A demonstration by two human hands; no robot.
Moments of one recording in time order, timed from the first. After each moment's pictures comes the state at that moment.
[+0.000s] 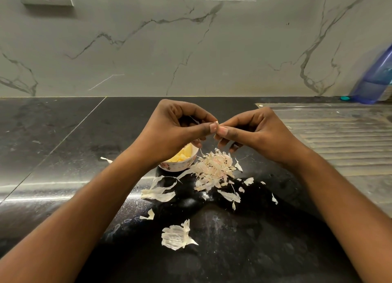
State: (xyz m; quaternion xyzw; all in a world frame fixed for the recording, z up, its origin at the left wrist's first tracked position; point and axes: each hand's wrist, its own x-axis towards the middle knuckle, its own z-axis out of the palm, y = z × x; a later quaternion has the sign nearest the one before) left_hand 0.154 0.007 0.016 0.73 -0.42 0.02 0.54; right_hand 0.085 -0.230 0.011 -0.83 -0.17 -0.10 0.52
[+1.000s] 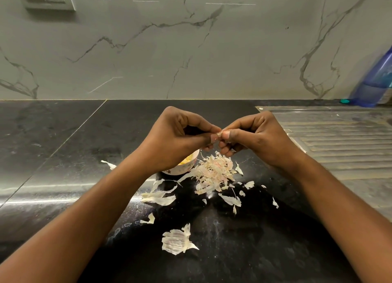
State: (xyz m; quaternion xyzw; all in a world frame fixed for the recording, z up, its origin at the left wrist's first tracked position) left_hand 0.155 0.005 0.011 0.72 -0.47 0.03 0.52; right_hand 0.086 -0.223 0.008 -0.80 -0.14 -0.11 0.58
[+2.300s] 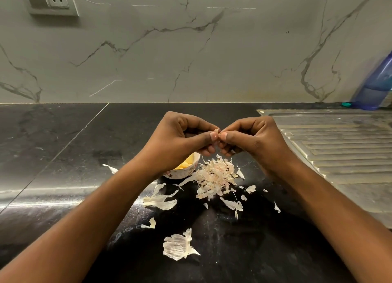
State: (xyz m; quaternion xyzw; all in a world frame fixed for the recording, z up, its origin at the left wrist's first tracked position) left_hand 0.149 0.003 0.015 0.71 -0.39 -0.05 0.59; right_hand 0.089 -0.213 0.002 -0.77 -0.13 -0.17 0.61
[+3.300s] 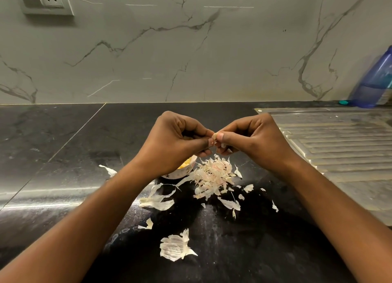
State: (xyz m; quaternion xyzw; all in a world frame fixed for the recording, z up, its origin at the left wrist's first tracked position) left_hand 0.148 0.002 0.012 0.74 -0.40 0.01 0.54; right_hand 0.088 -0.218 0.006 -0.82 -0.13 -0.18 0.53
